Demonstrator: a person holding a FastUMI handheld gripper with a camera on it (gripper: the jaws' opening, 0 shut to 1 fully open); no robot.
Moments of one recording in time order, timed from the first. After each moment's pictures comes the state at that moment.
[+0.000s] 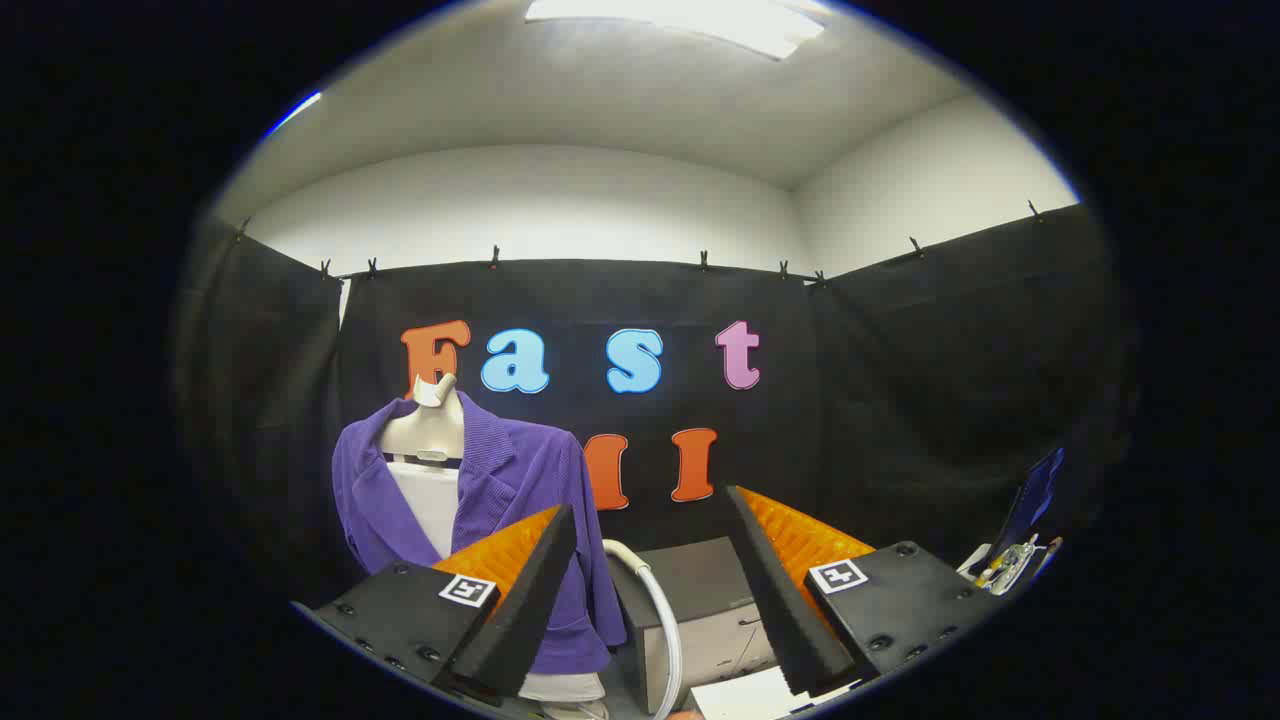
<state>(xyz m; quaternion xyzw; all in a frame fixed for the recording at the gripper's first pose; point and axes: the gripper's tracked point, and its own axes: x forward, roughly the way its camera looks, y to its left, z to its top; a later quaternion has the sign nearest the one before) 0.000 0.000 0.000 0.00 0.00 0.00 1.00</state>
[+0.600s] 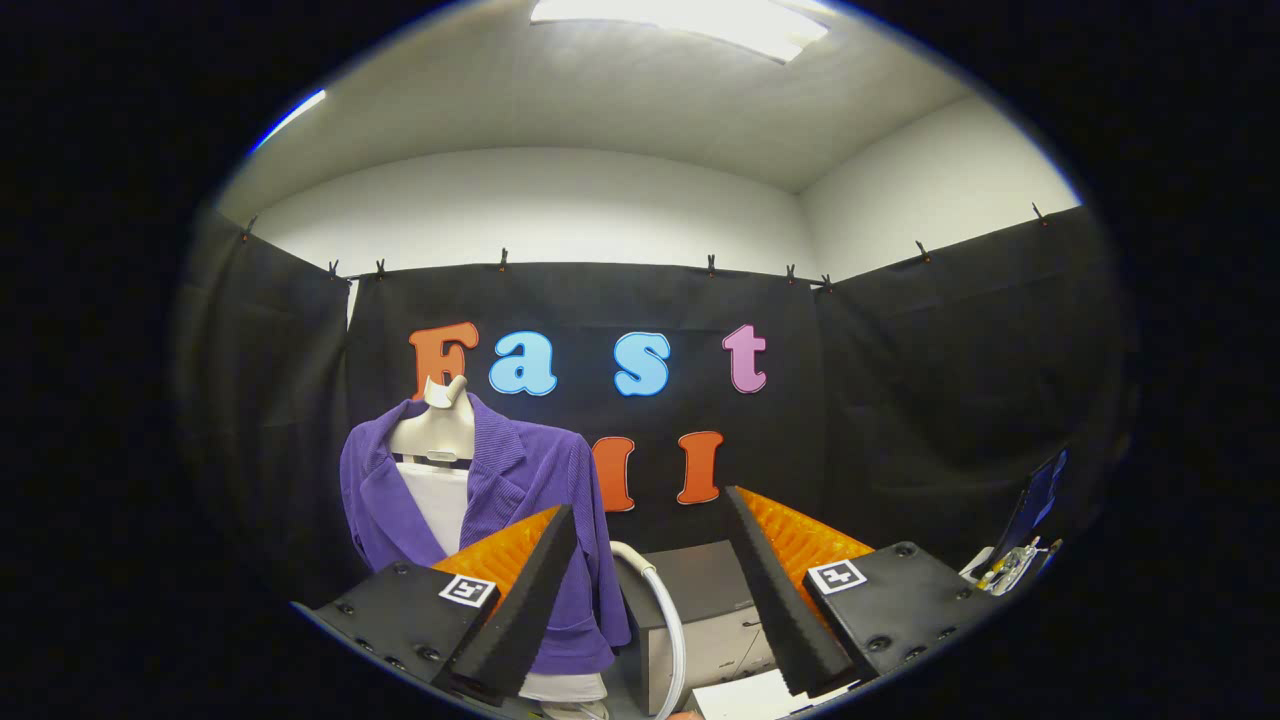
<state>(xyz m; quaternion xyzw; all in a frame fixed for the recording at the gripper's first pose) -0.005 0.005 0.000 0.00 0.00 0.01 1.00</state>
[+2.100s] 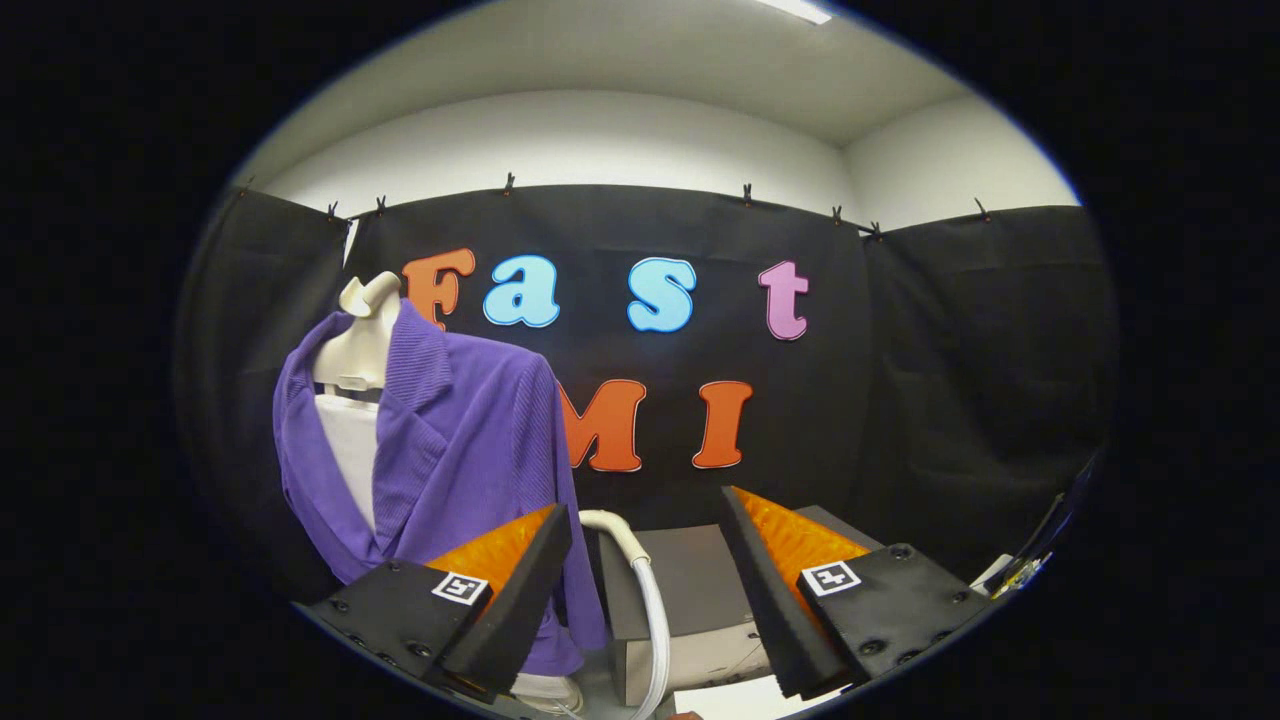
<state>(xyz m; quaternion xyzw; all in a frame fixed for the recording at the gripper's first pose) 0.189 -0.017 -0.107 -0.03 0.09 0.05 0.99</state>
